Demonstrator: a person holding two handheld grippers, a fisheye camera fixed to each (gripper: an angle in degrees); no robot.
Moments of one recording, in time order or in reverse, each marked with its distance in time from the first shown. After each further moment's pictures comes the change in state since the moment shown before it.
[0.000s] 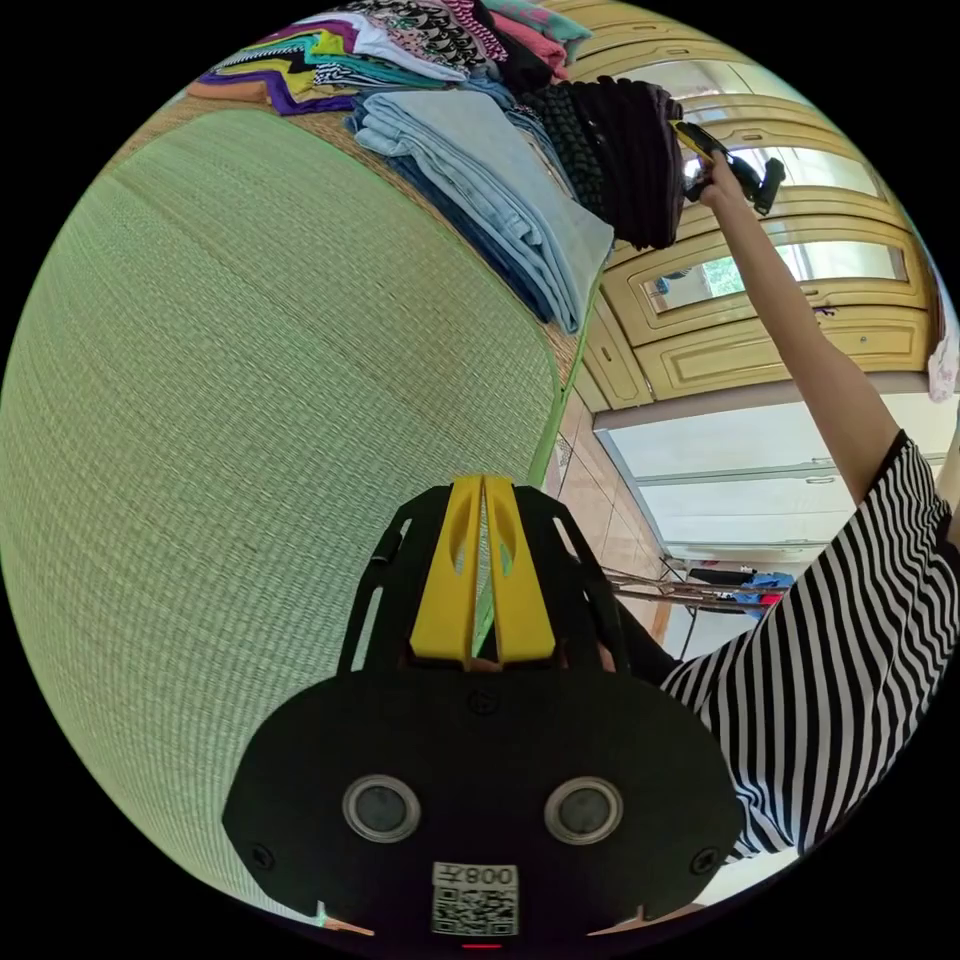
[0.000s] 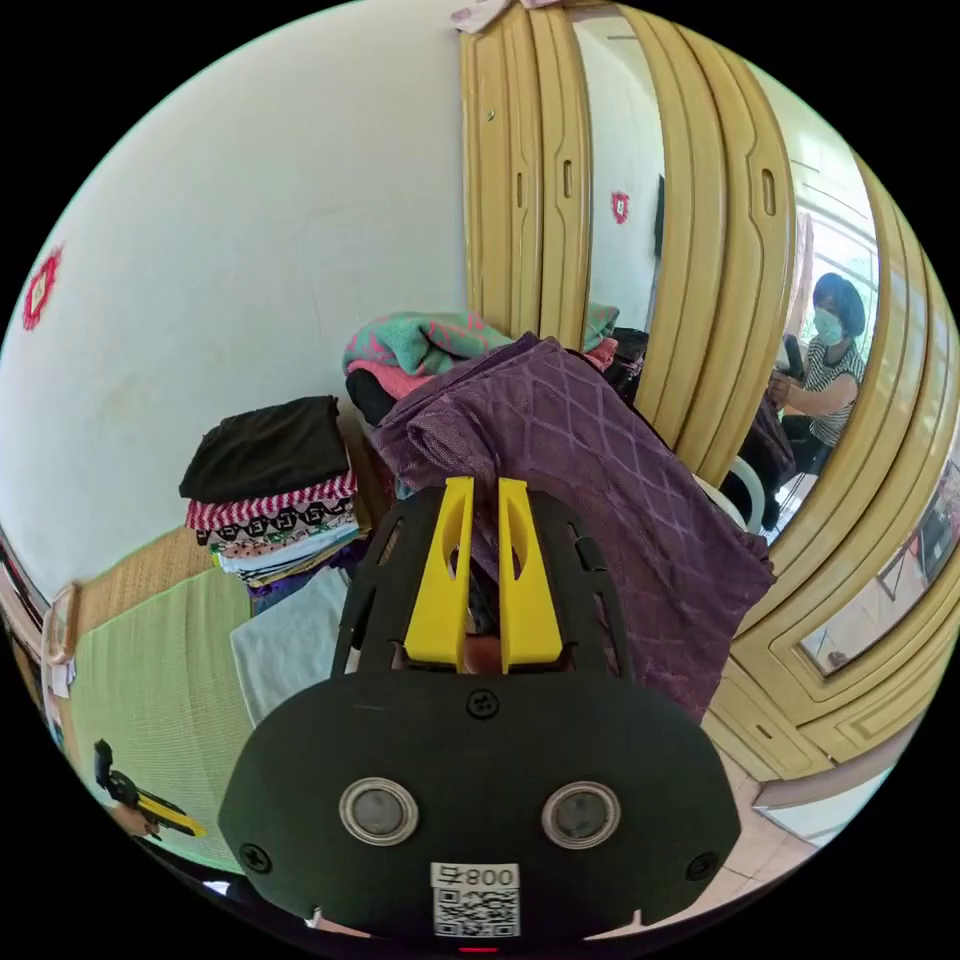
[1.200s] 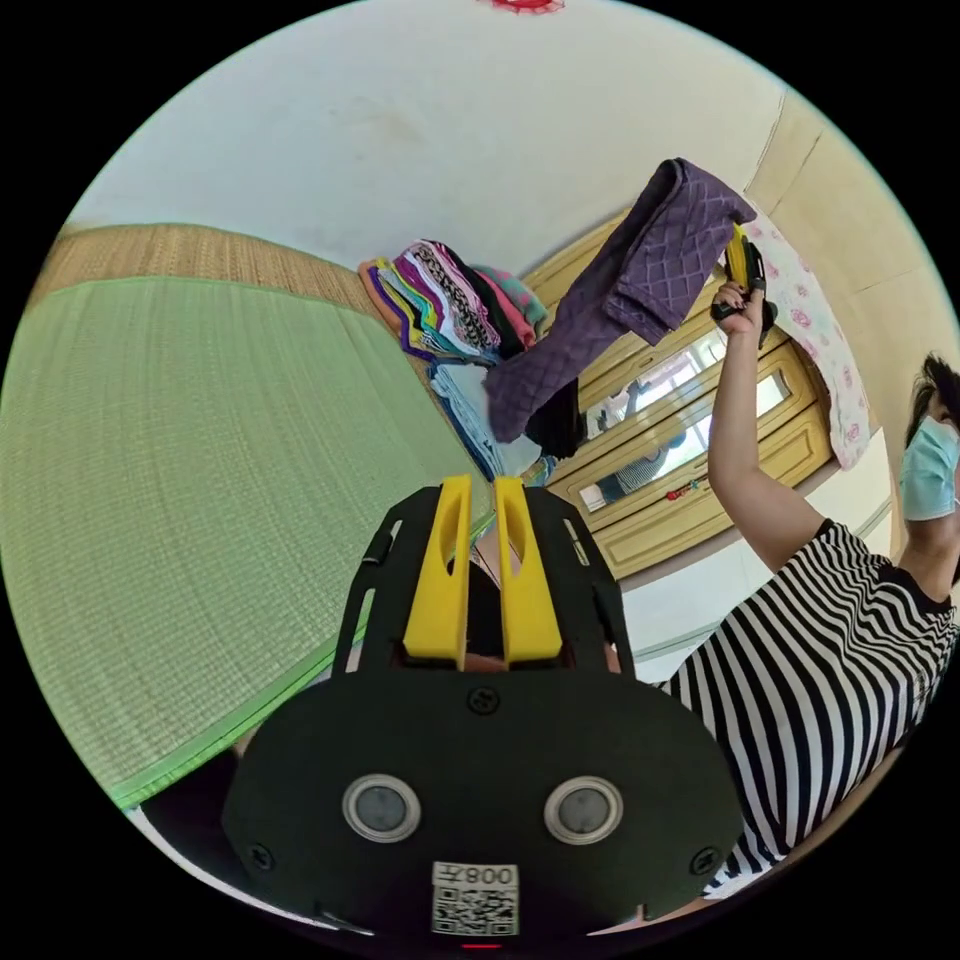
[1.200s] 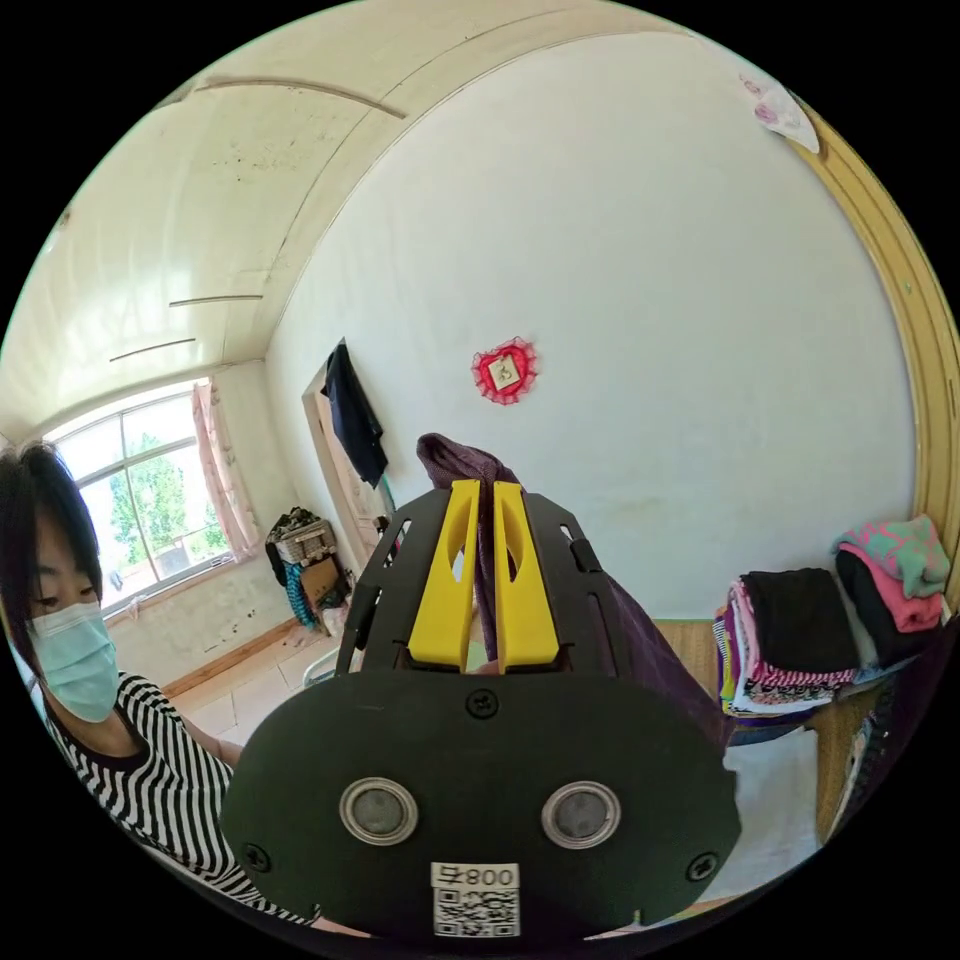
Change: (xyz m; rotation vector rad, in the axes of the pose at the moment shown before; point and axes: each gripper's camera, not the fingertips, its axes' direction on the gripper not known) left arm 0.111 0.778 -0.243 0.795 0.002 -0.162; right arm -0.323 0.157 -0.284 0.210 -1.184 -0.305
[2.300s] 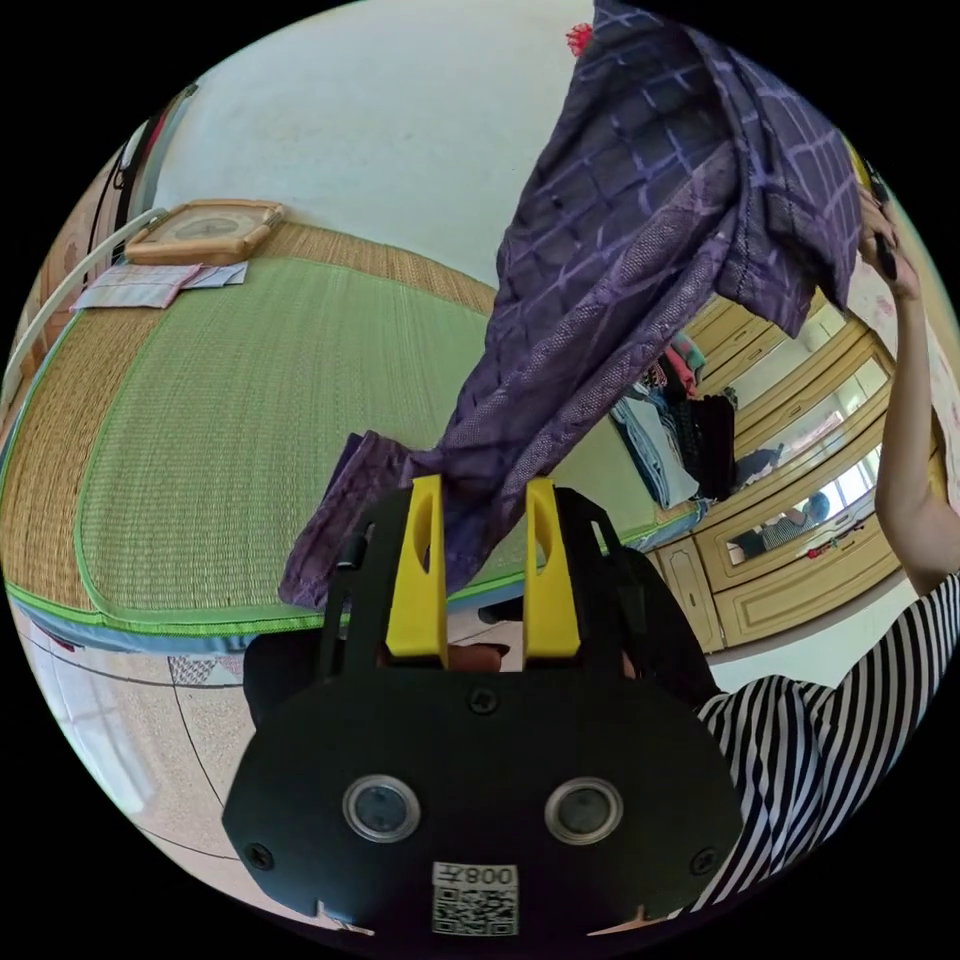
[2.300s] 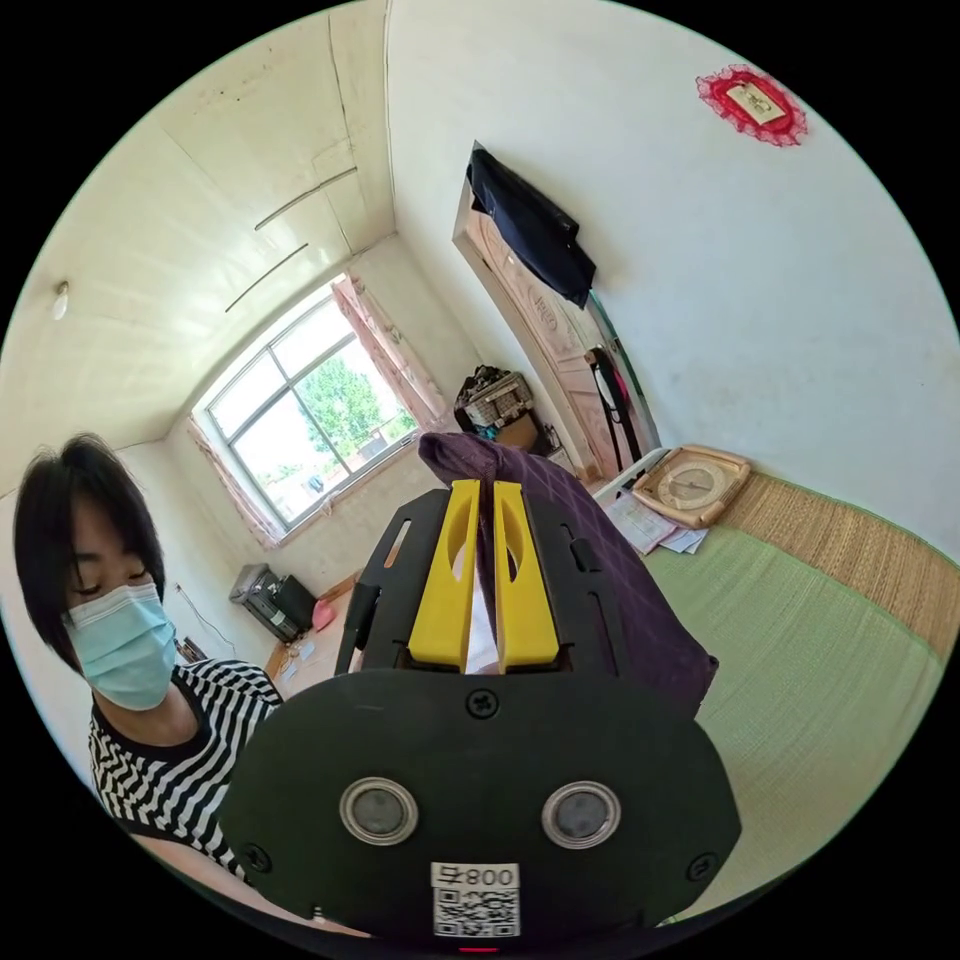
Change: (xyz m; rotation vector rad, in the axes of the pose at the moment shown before) left arm -0.008 0.287 -0.344 0.090 -0.464 -0.179; right arm -0.098 0.376 0.376 -0.509 -0.597 0.054
